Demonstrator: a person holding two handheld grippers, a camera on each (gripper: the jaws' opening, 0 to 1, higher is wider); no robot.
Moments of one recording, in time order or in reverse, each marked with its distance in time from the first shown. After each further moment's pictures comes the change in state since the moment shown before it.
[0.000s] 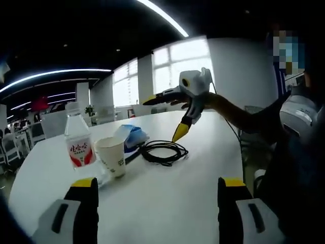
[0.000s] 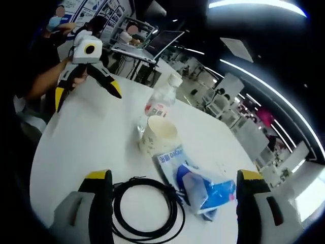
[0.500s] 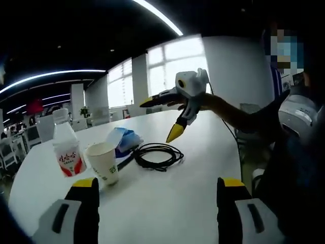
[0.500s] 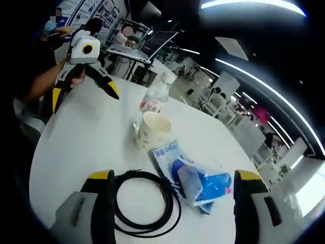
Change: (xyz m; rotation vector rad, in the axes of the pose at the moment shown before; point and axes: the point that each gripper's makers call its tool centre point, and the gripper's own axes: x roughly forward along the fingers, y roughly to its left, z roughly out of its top) left arm 0.015 -0.013 0.011 0.027 0.006 -0.038; right arm -0.012 -0.010 -0.013 0.031 -0.004 -0.029
